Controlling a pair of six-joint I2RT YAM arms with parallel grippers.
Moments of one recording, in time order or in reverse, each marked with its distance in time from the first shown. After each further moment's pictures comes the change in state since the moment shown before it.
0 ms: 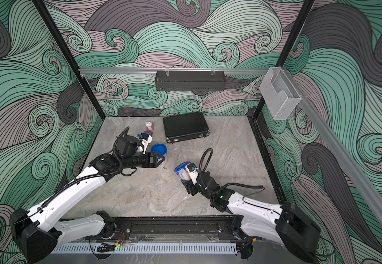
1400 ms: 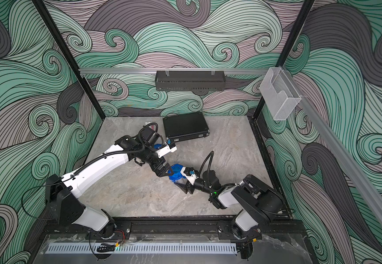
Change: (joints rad) left arm -0.066 0.381 0.323 -0.401 0.140 0.734; right arm -0.167 0.414 -0.124 0.801 -0.502 -0.238
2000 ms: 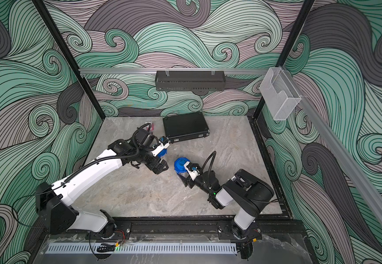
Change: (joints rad) left arm 0.001 -0.139 -0.101 0.086 -0.249 -0.163; right arm 0.000 0.136 0.015 0.177 0.305 0.042
